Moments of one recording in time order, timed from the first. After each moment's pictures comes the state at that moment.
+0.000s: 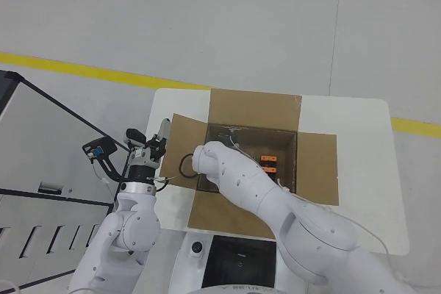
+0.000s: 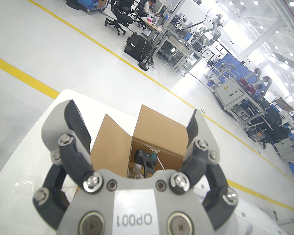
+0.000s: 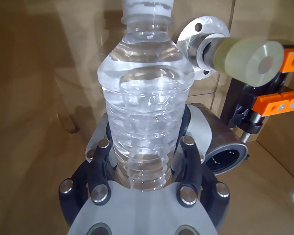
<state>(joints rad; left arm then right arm) 1.84 -1.22 -1.38 -2.22 0.76 0.33 0.14 -0.60 -1.91 0.34 -0.46 -0.50 1.01 0.80</state>
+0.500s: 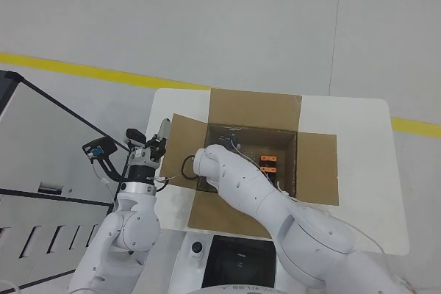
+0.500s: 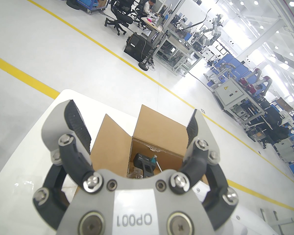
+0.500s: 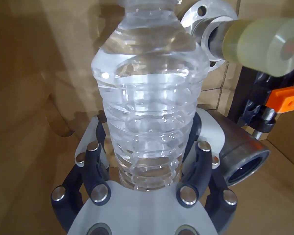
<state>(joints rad) 1.84 -1.22 -1.38 -2.22 0.76 0.33 0.14 -0.63 -1.92 0.40 -0.44 -0.51 1.01 0.74</state>
